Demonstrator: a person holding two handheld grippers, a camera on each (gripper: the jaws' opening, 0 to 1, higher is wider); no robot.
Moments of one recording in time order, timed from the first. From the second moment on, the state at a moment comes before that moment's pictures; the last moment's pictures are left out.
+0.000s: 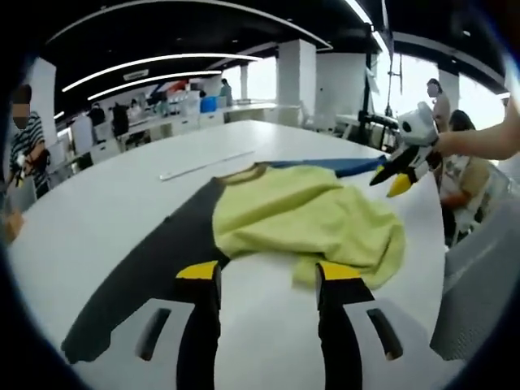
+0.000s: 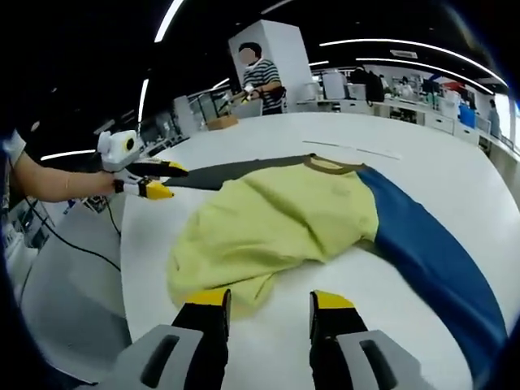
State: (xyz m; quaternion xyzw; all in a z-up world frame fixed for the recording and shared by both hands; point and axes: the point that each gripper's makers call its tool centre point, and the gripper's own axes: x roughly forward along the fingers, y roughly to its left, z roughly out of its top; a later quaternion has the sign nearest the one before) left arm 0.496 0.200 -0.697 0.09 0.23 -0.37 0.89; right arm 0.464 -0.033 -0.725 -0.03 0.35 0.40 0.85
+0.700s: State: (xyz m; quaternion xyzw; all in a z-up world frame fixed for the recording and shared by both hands) left arm 0.485 0.163 -0.746 0.09 0.31 -0.42 0.85; right arm 0.459 -0.007 -0.746 0.02 0.37 0.41 0.83
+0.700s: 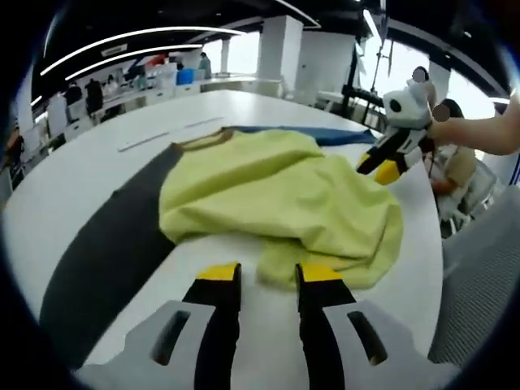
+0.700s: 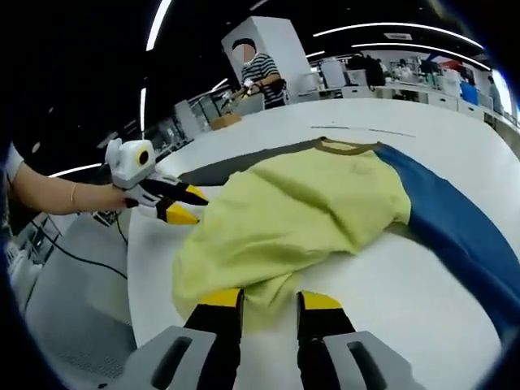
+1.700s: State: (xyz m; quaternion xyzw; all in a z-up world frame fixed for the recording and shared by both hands) left arm 0.462 0.164 -0.706 0.03 0.29 -0.40 0.87; right arm 0.444 -0.015 -0.716 0.05 0.36 0.38 0.85
